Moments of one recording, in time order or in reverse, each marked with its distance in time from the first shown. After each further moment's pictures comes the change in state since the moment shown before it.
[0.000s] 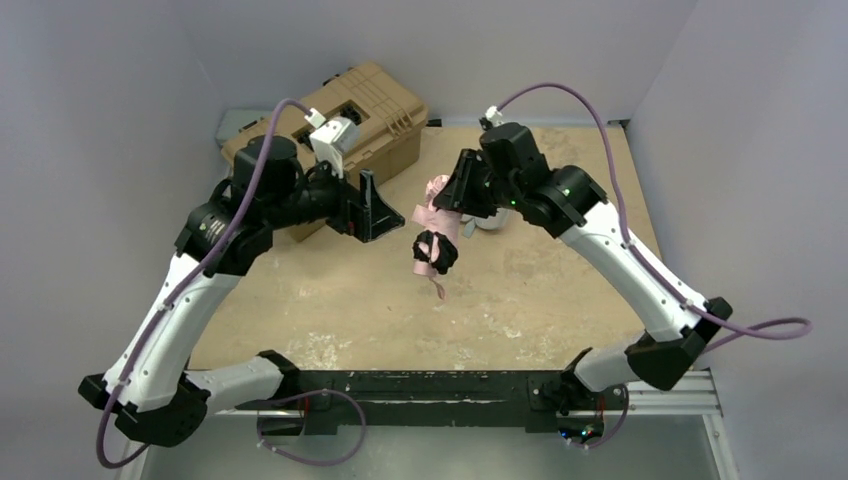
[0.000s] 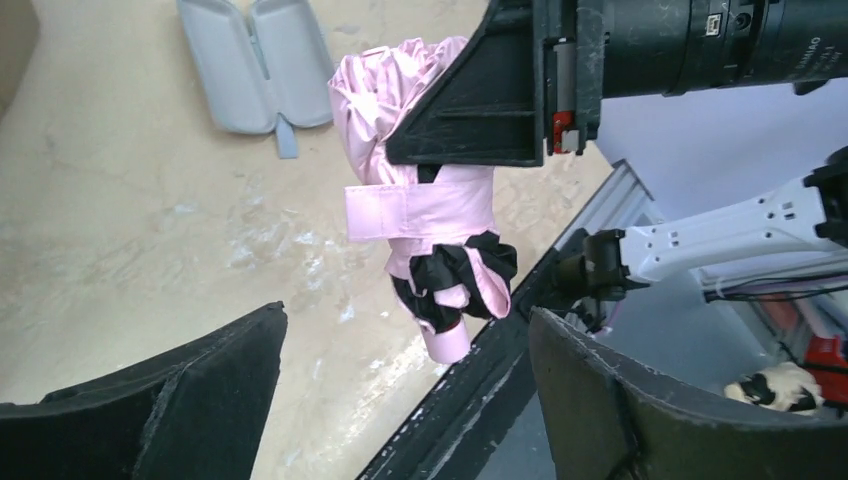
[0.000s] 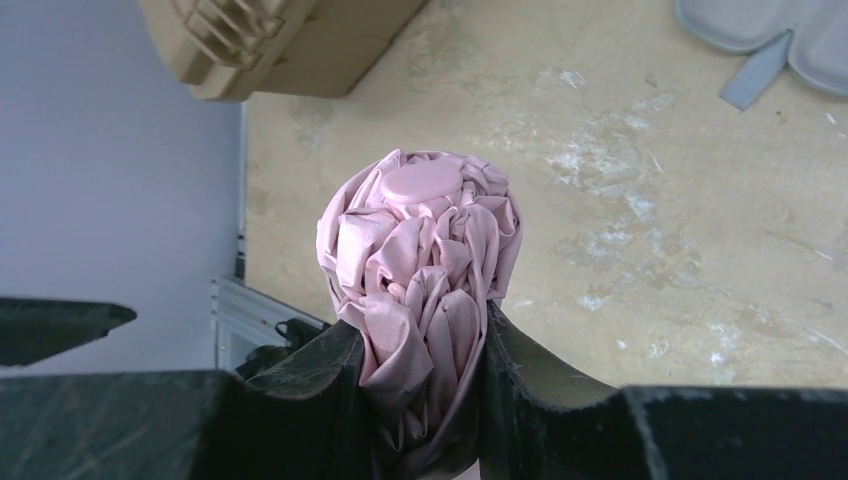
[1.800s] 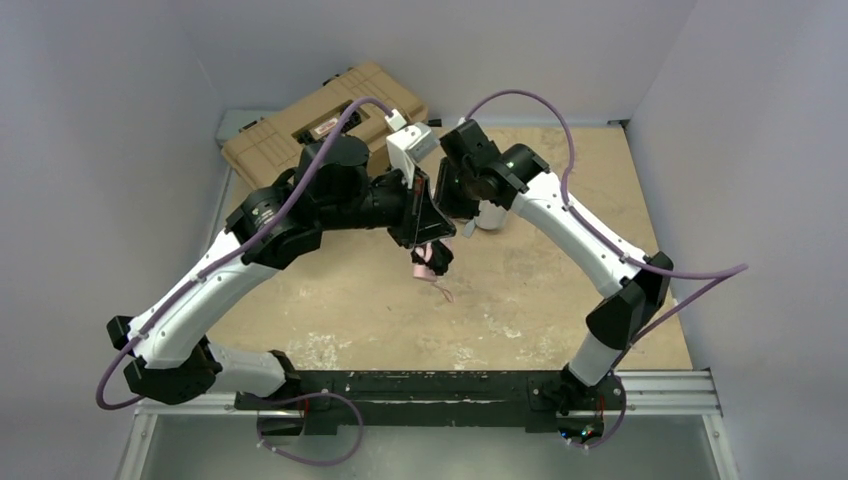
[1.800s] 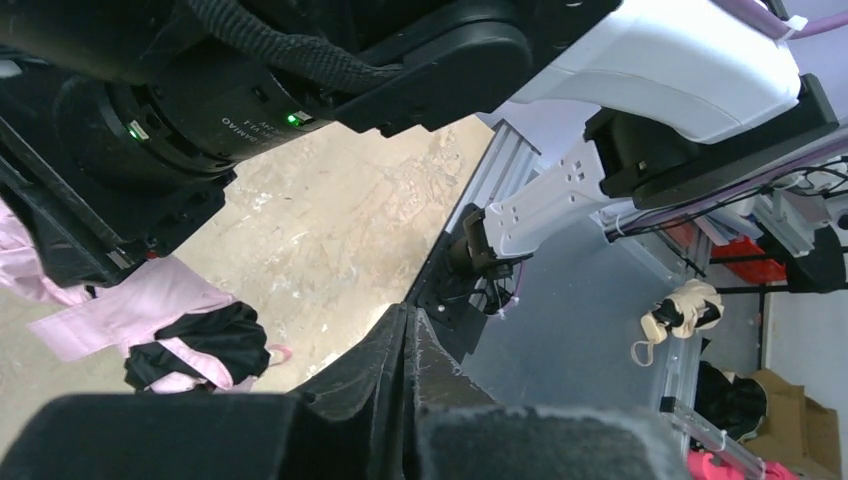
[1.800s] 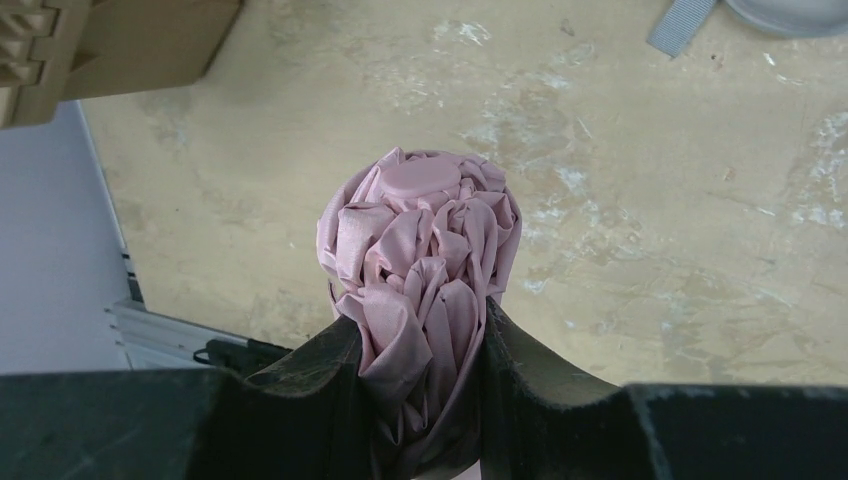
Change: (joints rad) left arm -0.319 0.176 0.184 0.067 -0.027 -0.085; right arm -0.027 0.203 0.084 -0.096 0.007 0.001
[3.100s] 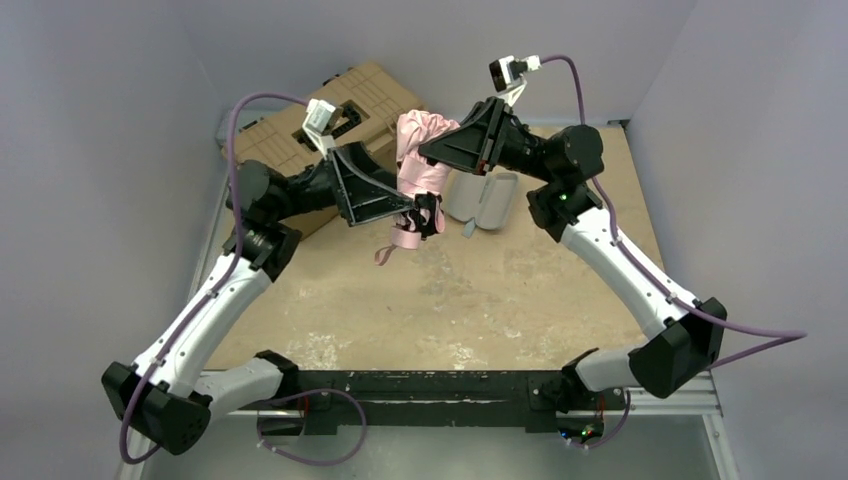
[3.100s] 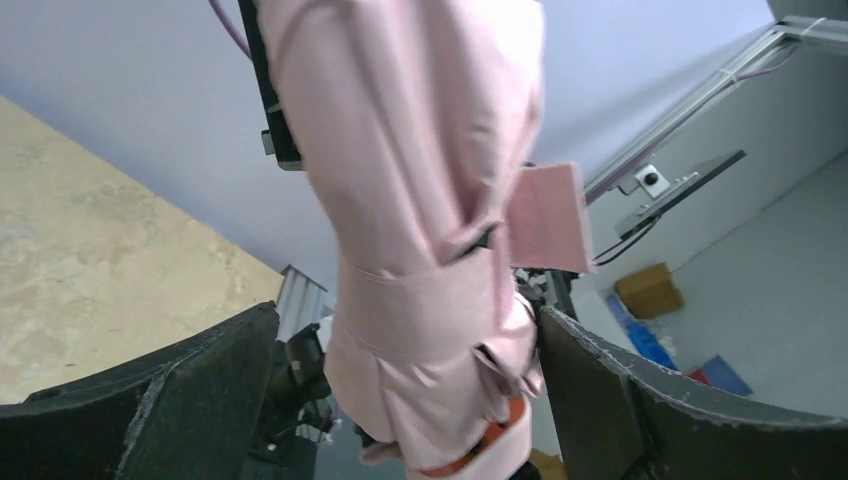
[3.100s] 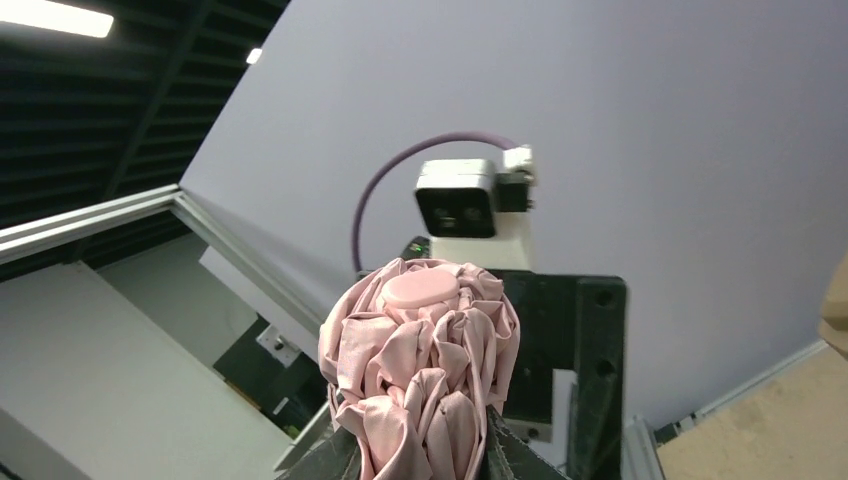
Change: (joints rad) left arm 0.478 -0.257 -0.640 1.134 0.616 -0.708; right arm -0.195 -0.306 -0.475 1.653 -0.921 0.556
